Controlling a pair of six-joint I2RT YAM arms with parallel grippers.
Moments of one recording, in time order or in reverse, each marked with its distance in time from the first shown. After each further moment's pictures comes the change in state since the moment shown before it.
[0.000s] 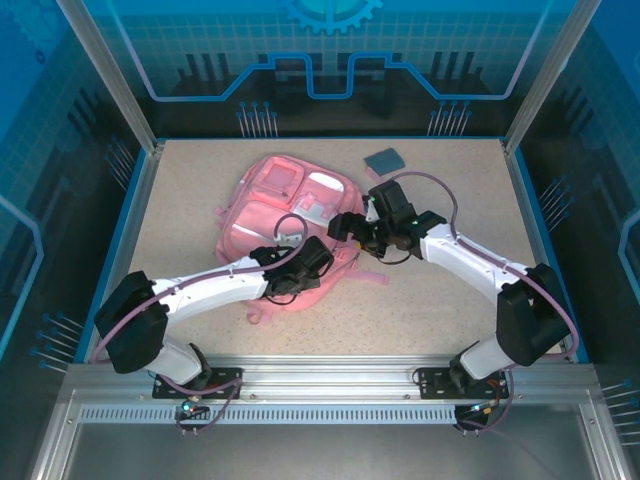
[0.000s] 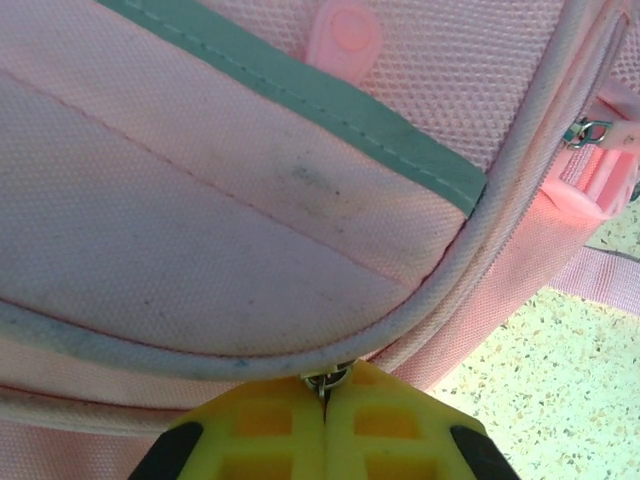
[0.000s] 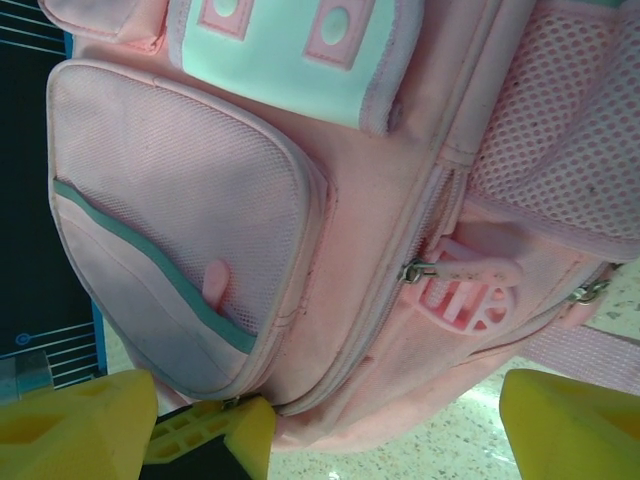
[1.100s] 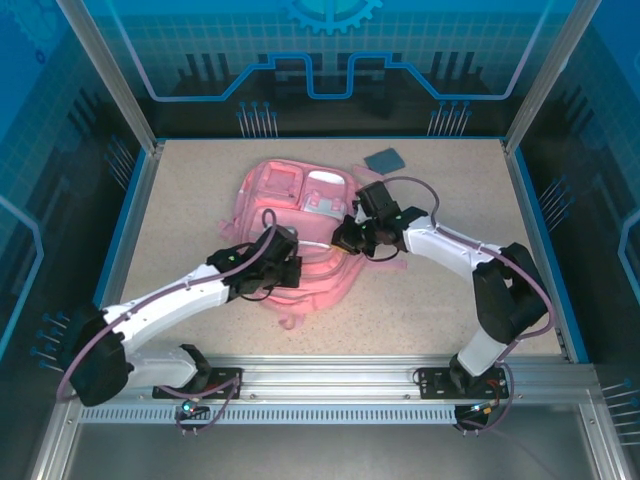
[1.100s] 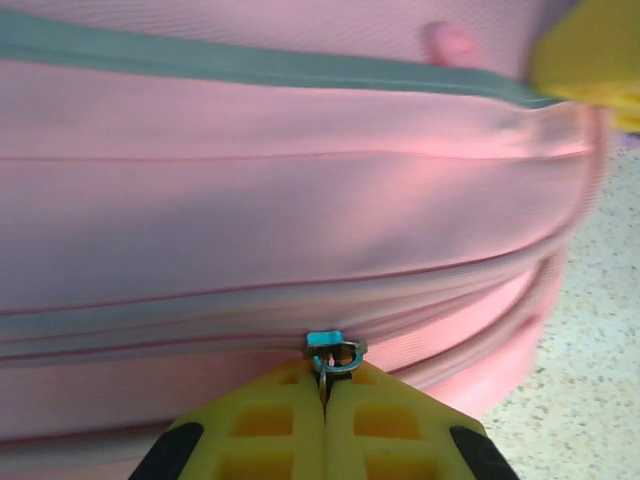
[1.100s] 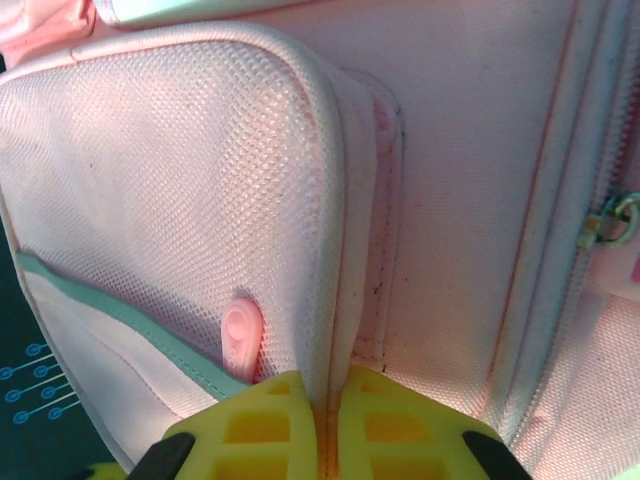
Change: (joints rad) left arm 0.166 -0.266 -0.148 0.085 0.237 0.411; right arm -0.006 0.149 0.065 -0.013 -0.039 0.061
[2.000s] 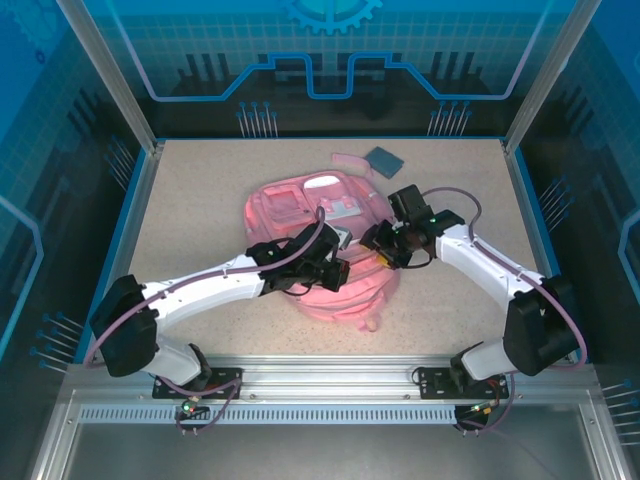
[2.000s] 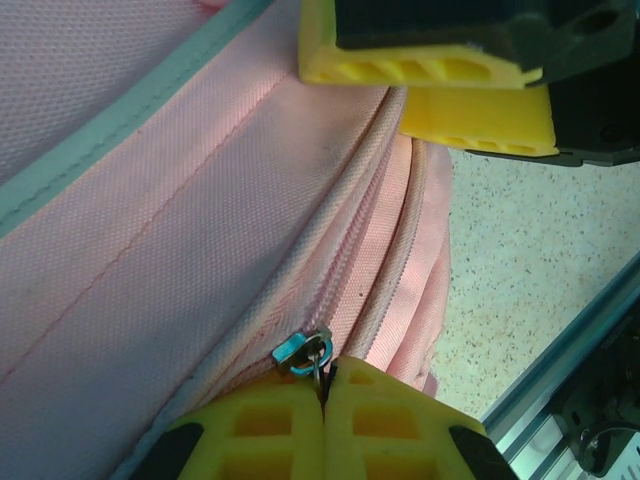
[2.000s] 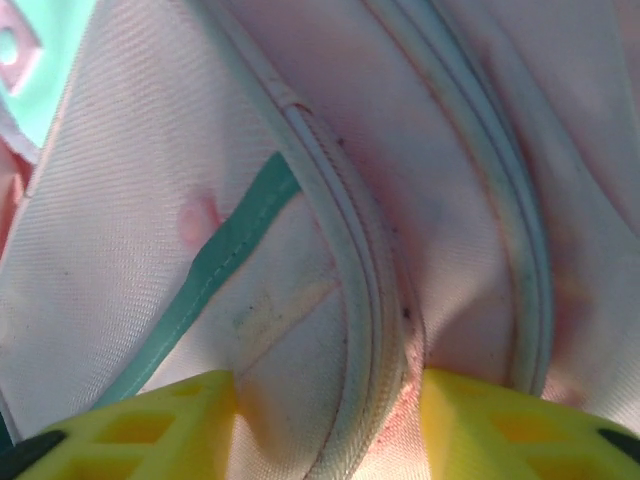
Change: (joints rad) left arm -0.192 0.246 0.221 0.148 0.165 0.082; right arm -0.099 -0.219 -0.100 -0.258 0.097 0.166
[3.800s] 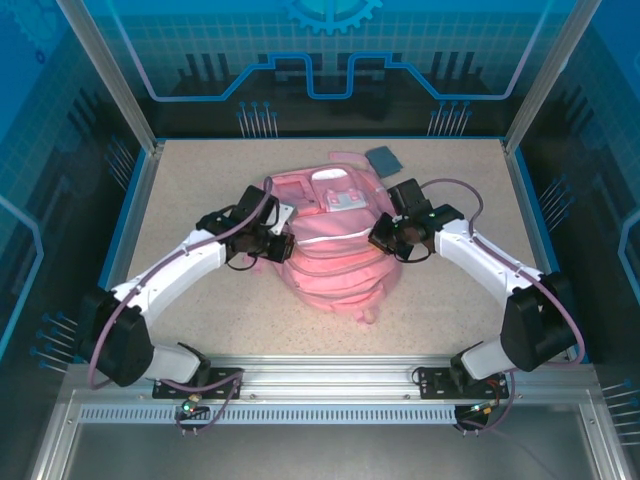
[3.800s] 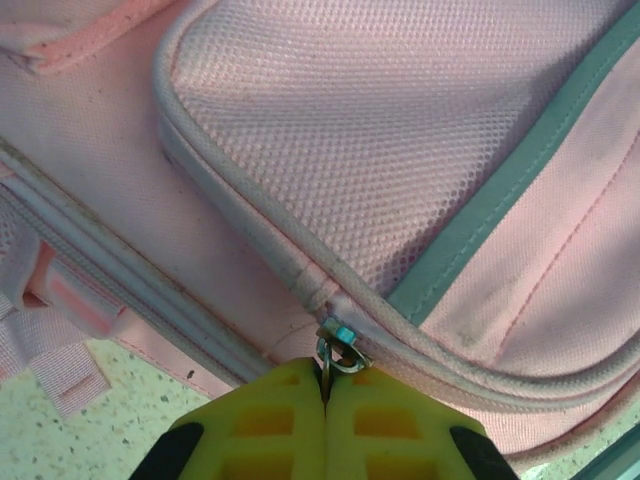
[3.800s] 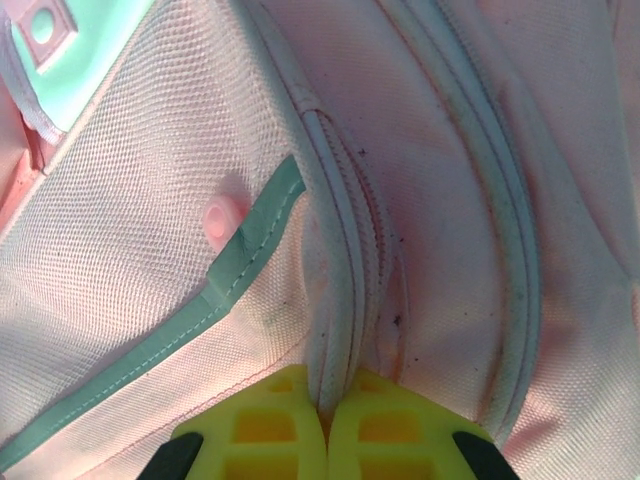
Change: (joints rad) left arm 0.452 -0.064 0.029 -0.278 0.134 0.383; right arm -0.008 0.030 0.063 0.000 0.096 -0.087
